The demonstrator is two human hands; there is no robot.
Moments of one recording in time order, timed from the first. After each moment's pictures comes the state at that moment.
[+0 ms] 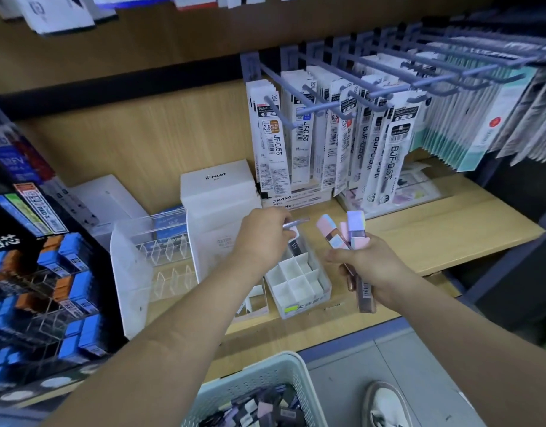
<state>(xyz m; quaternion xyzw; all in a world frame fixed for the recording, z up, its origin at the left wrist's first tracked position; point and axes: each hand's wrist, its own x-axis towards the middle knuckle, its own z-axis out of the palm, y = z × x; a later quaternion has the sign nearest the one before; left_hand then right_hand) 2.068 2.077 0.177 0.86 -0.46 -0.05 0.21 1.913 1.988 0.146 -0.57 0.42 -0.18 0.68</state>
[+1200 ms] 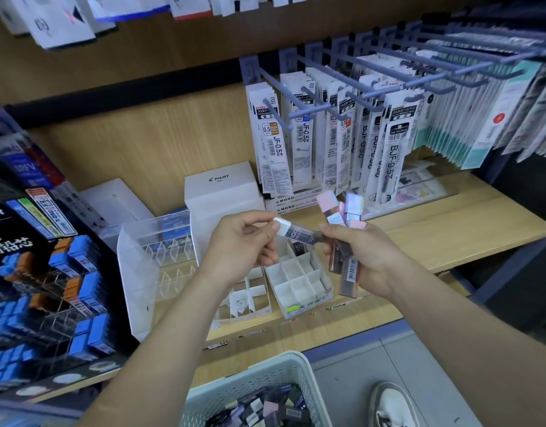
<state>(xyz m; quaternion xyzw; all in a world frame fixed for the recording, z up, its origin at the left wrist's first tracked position) 2.056 2.128 0.201 0.71 -0.28 -0.29 0.58 1.926 1.992 0.170 -0.44 0.33 -0.19 0.81</state>
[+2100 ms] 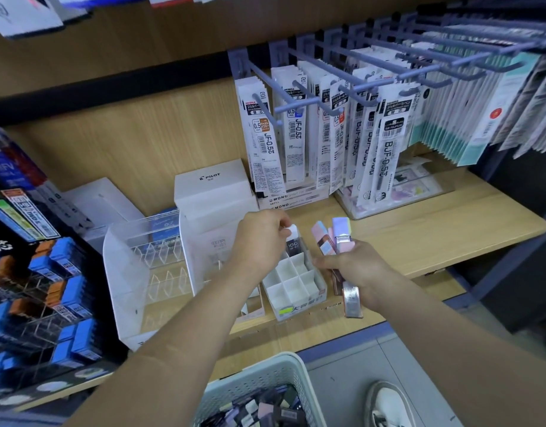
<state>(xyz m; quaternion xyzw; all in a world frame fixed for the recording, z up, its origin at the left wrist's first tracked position) 2.066 2.071 0.159 0.86 -0.43 -0.03 0.29 1.923 1.989 0.132 -0.55 0.44 -0.16 0.69</state>
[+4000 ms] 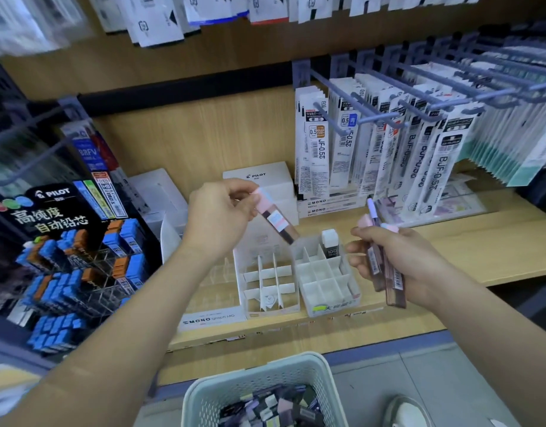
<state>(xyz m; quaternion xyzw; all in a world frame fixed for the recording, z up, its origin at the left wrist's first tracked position) 2.103 2.167 0.239 0.82 -0.33 -0.02 0.47 1.924 2.006 0.192 -0.50 0.39 -0.15 0.76</state>
